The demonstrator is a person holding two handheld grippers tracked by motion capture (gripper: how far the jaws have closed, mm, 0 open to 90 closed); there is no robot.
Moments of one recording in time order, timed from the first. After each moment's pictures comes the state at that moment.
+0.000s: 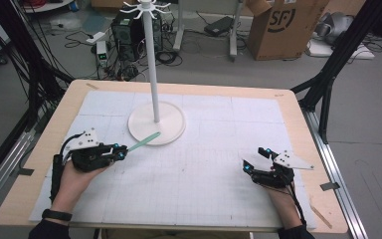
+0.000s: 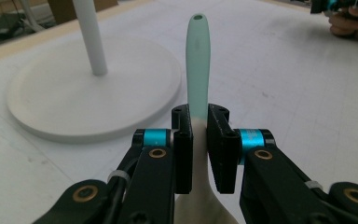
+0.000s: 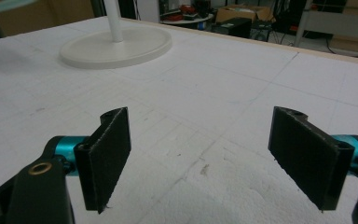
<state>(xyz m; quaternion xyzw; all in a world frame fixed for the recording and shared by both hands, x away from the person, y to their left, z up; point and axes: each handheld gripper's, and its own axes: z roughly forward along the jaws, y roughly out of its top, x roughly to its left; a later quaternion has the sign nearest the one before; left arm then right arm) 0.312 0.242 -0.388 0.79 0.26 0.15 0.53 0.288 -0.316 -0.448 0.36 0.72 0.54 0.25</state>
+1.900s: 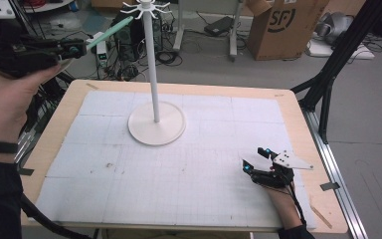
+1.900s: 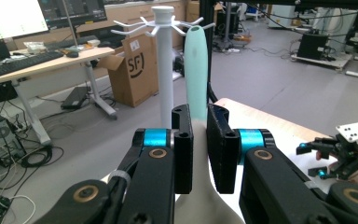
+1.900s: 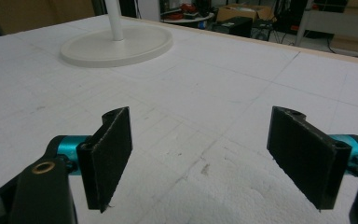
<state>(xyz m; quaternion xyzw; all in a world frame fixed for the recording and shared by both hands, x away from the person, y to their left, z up) 0.328 0.264 -0.122 0.73 0.27 0.23 0.58 0.288 -0.315 -0.448 0.36 0.72 0.54 0.25</state>
